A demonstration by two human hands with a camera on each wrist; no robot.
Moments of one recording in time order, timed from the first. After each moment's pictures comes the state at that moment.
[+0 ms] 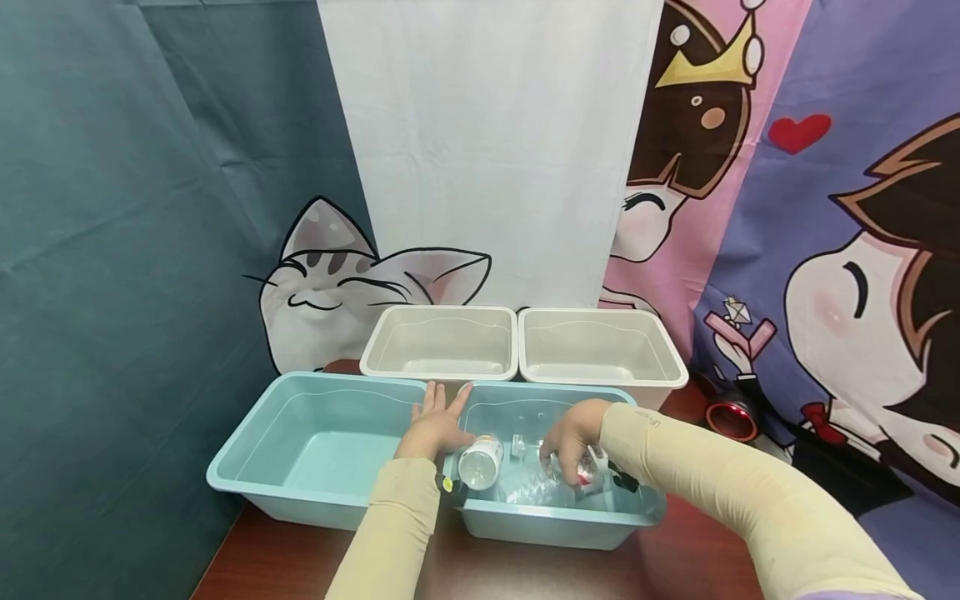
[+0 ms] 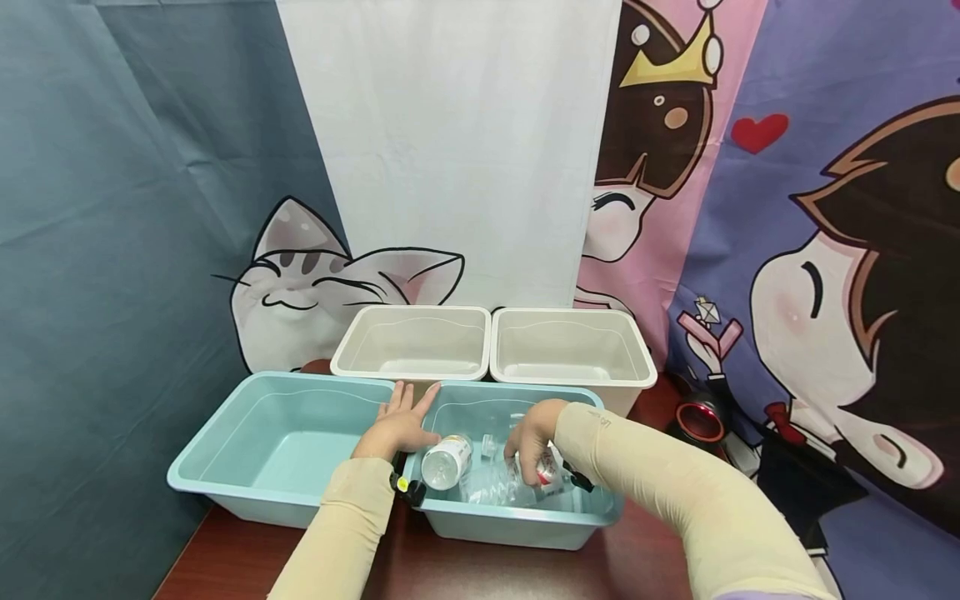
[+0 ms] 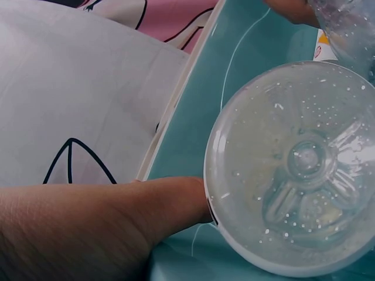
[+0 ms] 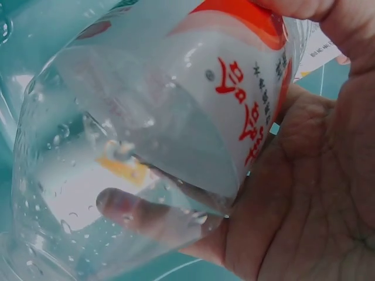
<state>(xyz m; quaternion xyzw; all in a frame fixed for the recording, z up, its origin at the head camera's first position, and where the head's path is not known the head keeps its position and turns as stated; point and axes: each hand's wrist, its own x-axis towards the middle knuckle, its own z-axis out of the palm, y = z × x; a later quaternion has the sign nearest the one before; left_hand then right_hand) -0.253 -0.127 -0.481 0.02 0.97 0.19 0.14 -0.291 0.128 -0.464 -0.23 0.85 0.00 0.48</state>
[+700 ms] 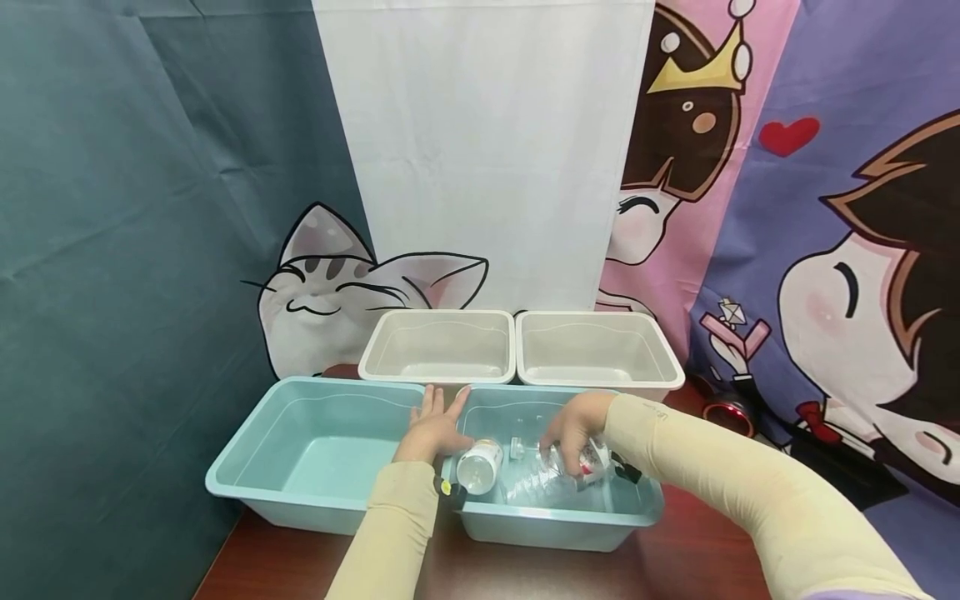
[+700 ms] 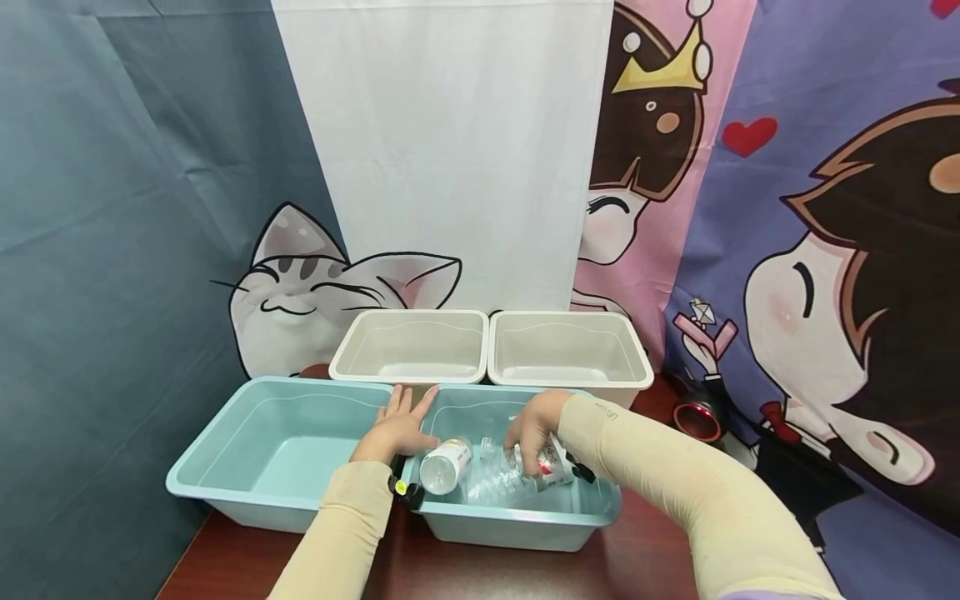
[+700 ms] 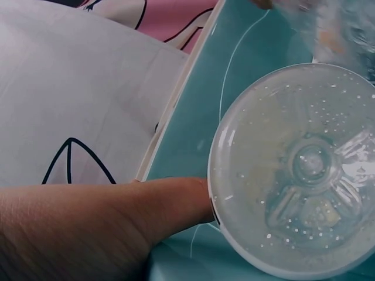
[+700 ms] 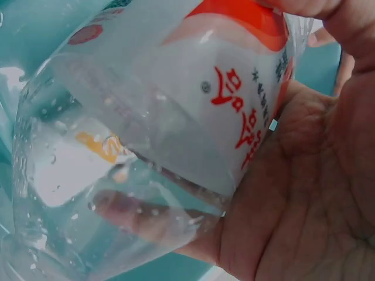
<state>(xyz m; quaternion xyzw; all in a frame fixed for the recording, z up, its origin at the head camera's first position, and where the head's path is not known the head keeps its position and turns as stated) -0.251 -0.127 -0.482 0.02 0.97 0.20 0.13 -0.294 0.135 -0.443 -0.27 0.86 0.01 0.43</state>
